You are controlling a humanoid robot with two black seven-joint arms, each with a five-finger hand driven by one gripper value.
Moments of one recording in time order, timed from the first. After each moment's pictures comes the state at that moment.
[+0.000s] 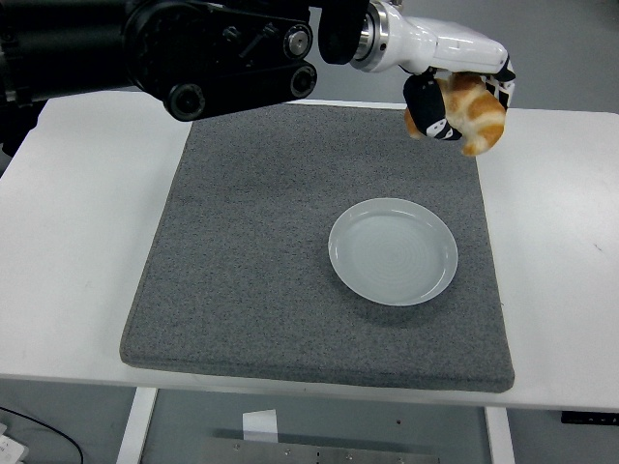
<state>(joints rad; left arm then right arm) -1.82 0.15 0.26 -1.04 0.93 -0.11 -0.21 0.02 0.00 -0.06 0.09 0.06 0.00 0.17</state>
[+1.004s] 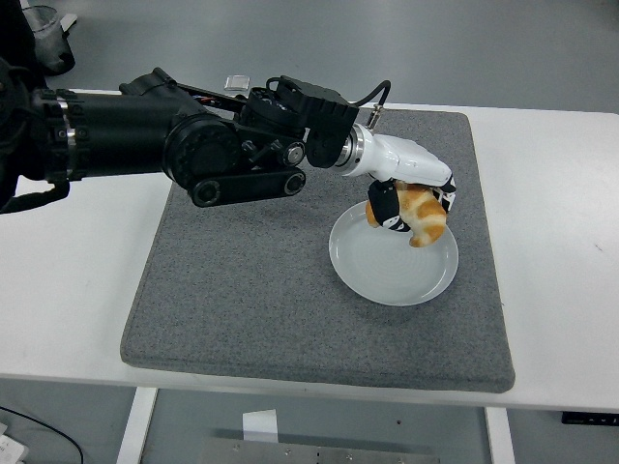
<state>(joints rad) -1.62 0.07 0.36 -1.00 1.03 -0.08 -0.21 0.02 0.00 -0.06 0.09 0.06 0.00 0.17</state>
